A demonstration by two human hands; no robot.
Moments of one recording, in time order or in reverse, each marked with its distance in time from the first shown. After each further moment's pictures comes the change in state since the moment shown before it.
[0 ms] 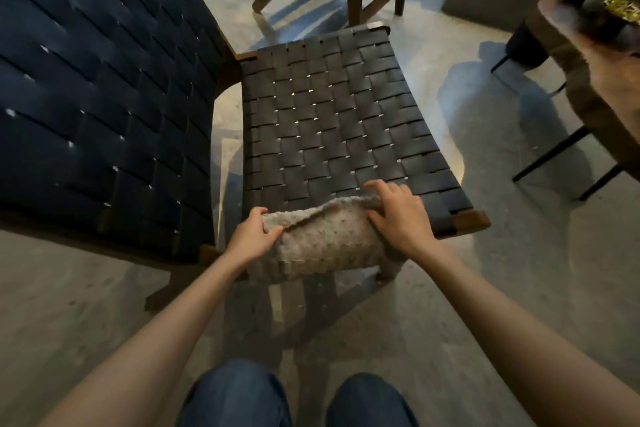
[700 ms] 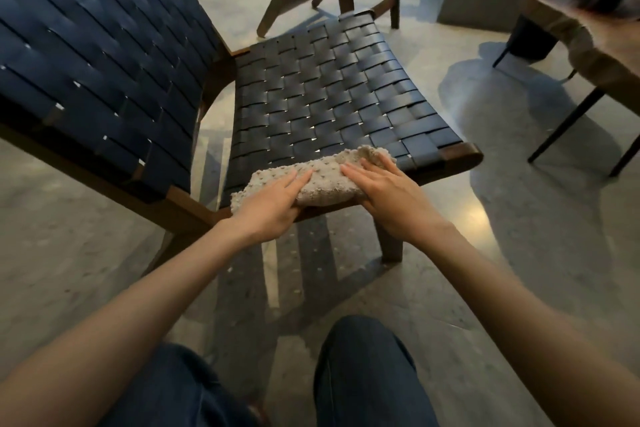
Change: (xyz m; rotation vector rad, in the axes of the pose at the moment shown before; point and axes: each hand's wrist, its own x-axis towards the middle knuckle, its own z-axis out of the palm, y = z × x) left_hand -0.057 0.027 0.060 0.595 -0.016 0.522; right_hand -0.065 0.045 0.051 -0.175 0.176 -0.456
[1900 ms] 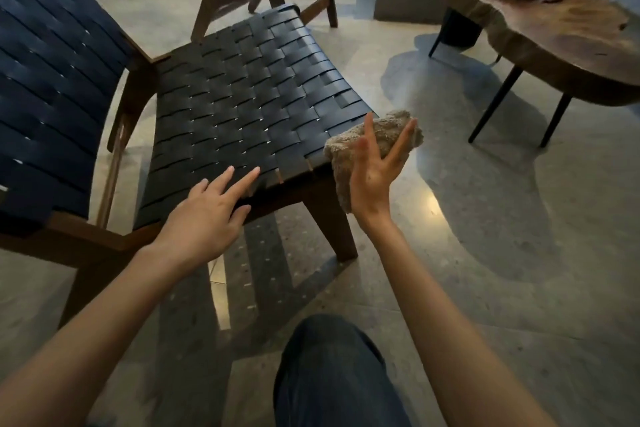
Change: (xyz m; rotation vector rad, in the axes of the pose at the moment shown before) left_hand 0.001 0.035 0.016 0.157 0.088 -0.116; right_hand -0.018 0.040 0.028 0.835 0.754 0.754
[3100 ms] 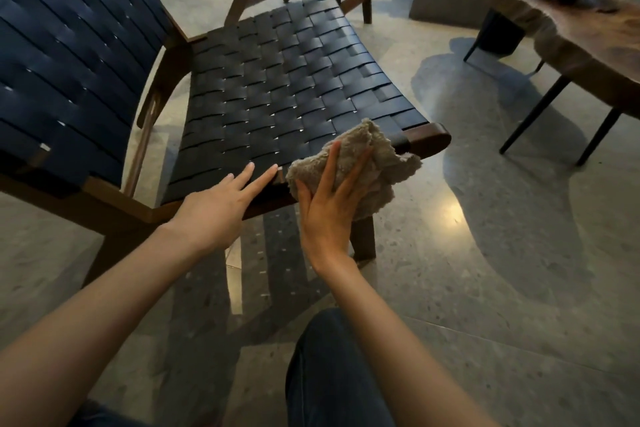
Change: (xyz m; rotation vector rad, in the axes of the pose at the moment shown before) left_hand -0.002 -0.027 0.015 0.256 -0.055 0.024; right_hand -0.080 0.008 0.076 -0.529 -0.198 -0.213
